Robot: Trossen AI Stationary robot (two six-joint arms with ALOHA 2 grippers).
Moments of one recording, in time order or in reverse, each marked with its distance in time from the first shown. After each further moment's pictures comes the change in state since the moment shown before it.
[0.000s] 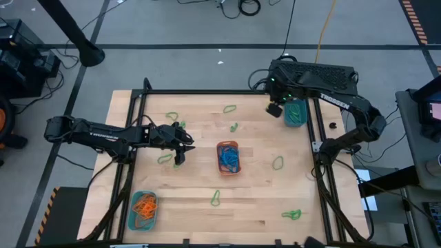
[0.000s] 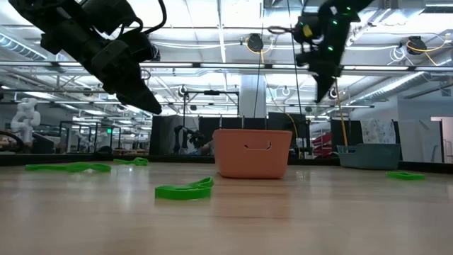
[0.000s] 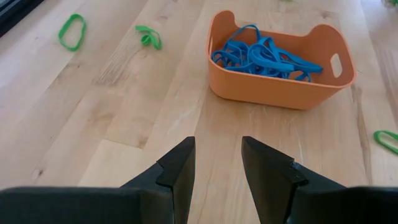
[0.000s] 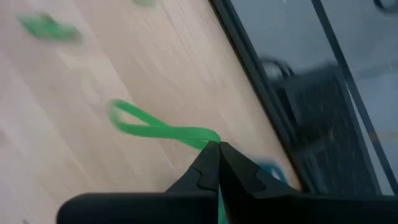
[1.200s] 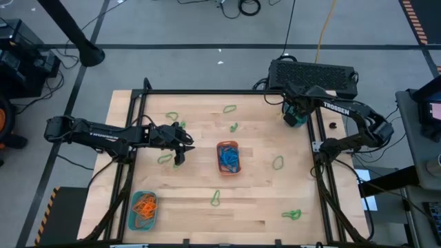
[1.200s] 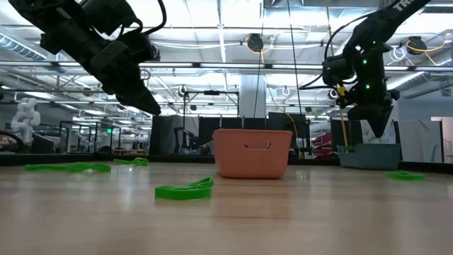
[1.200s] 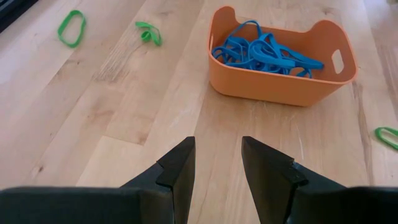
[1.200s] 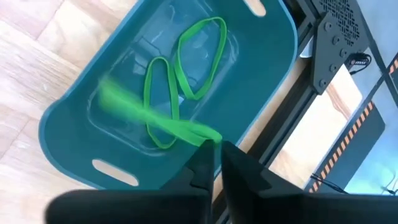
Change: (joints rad) left arm 0.000 0.000 0.000 -0.011 0.000 -0.001; right arm -0.190 -0.114 -0.447 0.006 0.237 0.256
